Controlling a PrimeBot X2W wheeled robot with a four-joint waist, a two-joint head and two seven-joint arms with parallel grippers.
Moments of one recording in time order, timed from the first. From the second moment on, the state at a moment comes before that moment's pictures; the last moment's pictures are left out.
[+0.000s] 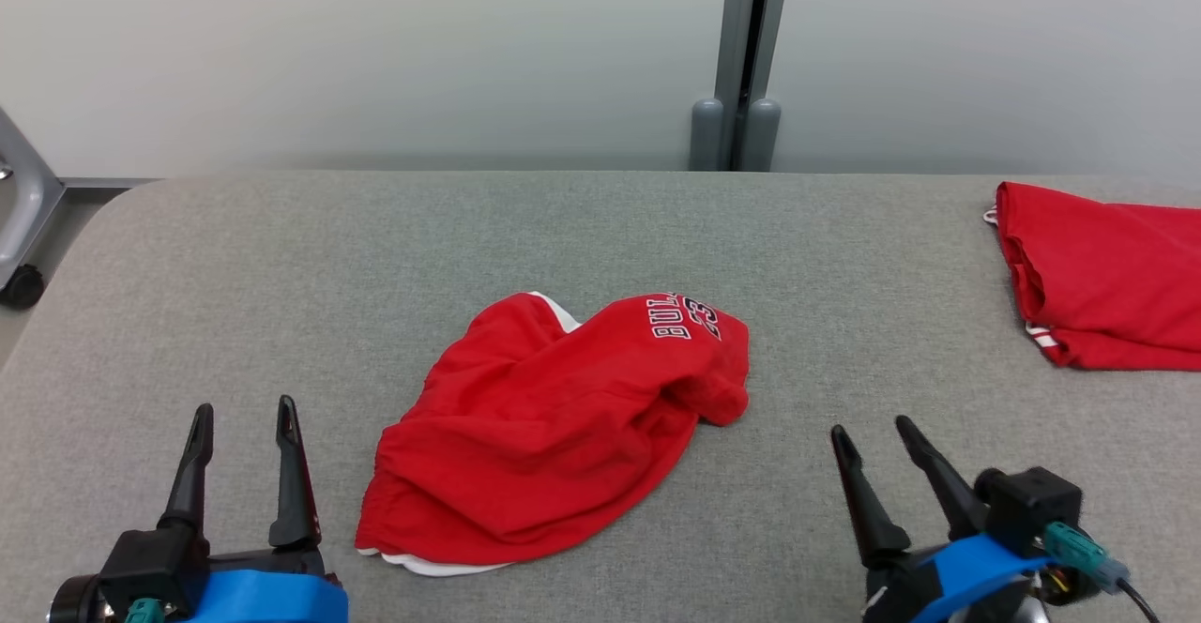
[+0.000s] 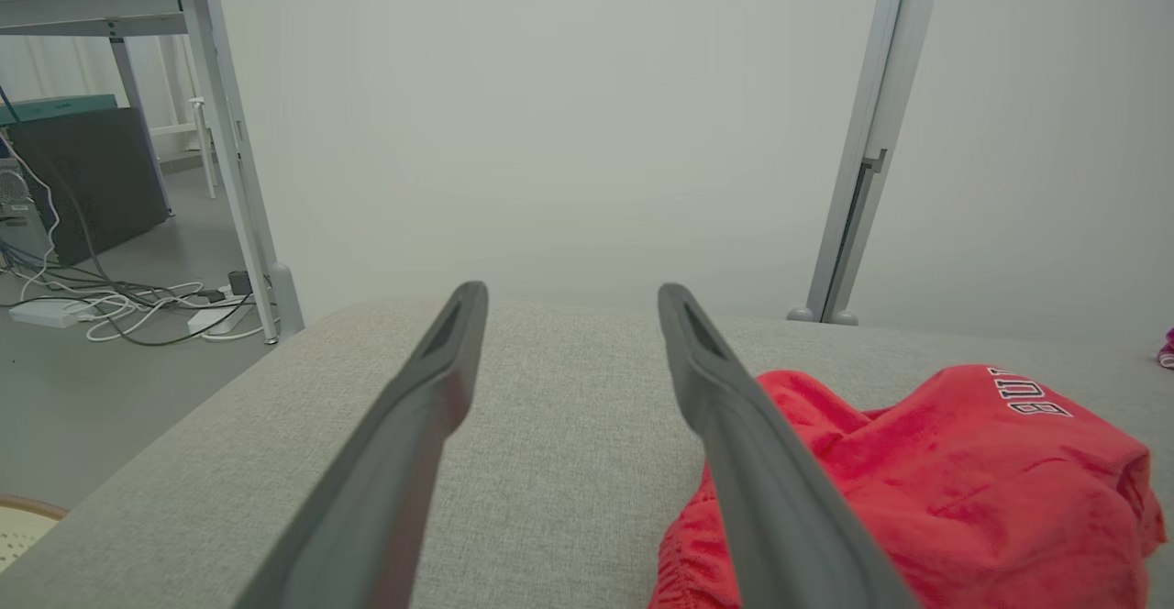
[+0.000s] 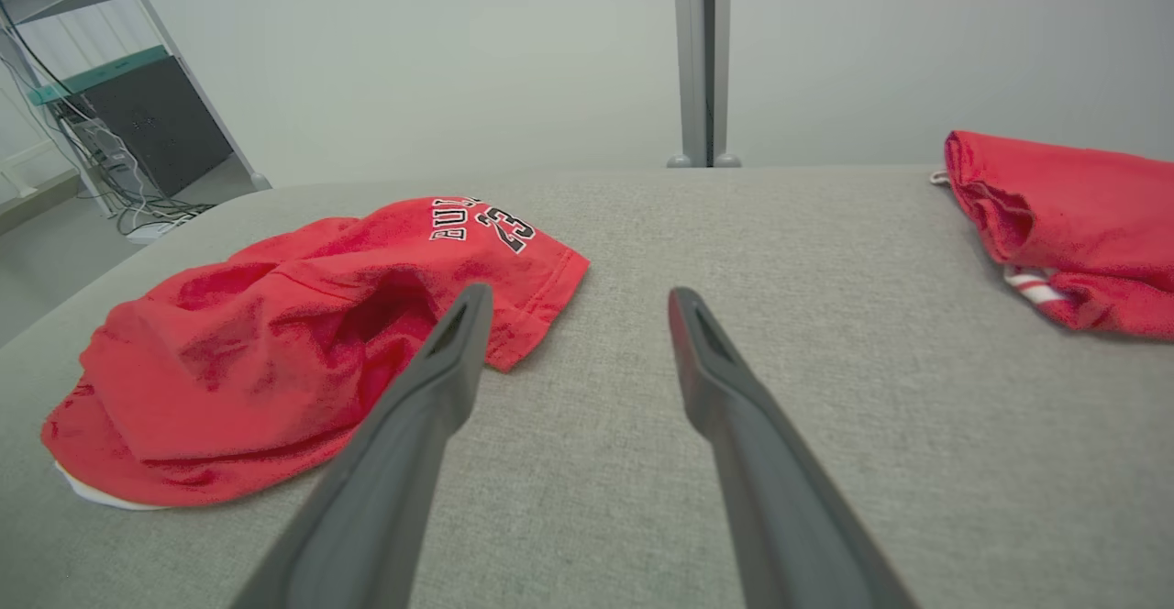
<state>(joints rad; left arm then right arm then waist) 0.04 0.21 -0.09 0.10 -0.28 0.06 -0.26 0.01 -0.05 0.07 0.12 0.21 0.13 -0.05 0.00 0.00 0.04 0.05</state>
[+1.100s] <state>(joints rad) -0.08 0.09 -0.11 0.17 -0.21 -0.03 -0.26 -0.49 -0.05 0.21 0.90 0.17 0.13 -0.13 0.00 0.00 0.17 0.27</state>
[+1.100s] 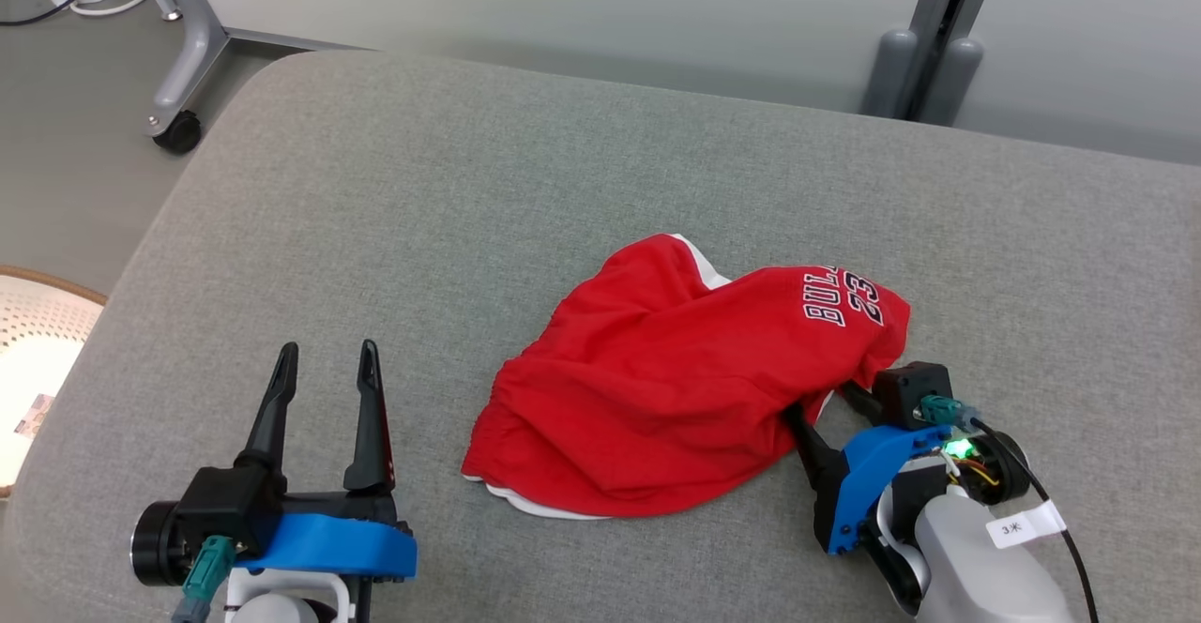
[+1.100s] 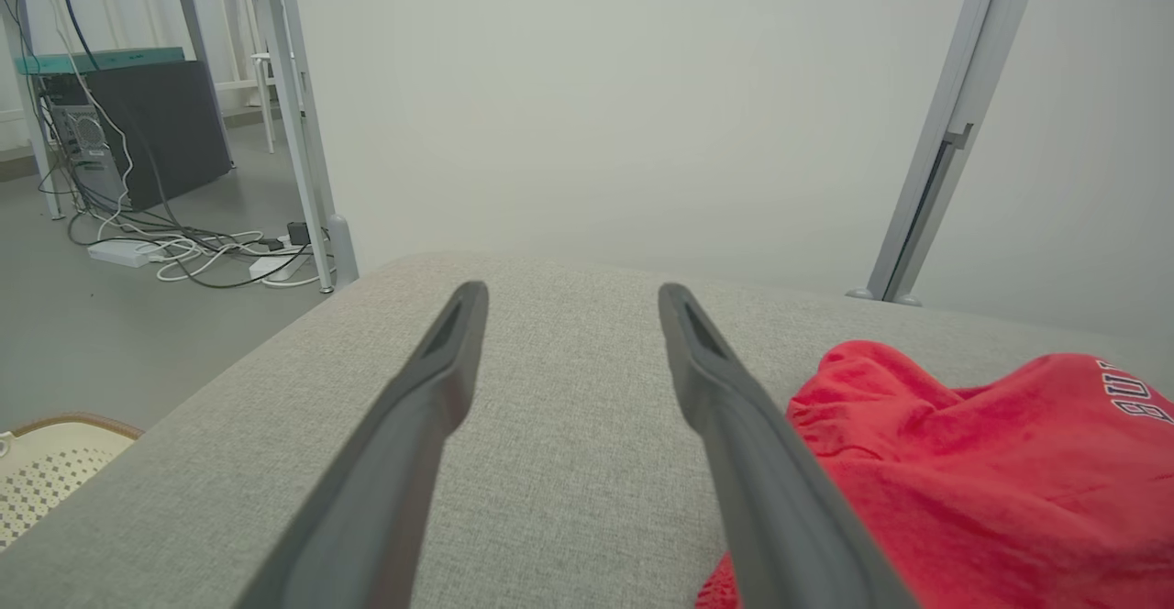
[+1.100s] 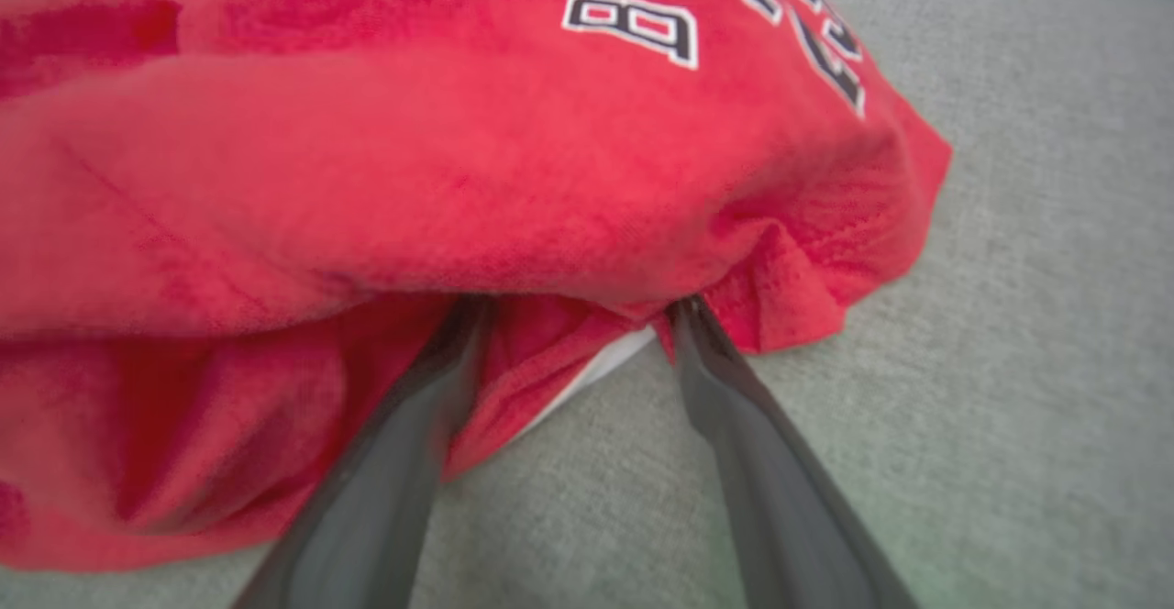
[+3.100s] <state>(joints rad) -0.02 0.06 -0.04 0.19 -0.16 -0.07 -0.26 -0.09 -0.22 0.06 -0.07 0.18 0.13 0.18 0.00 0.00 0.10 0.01</state>
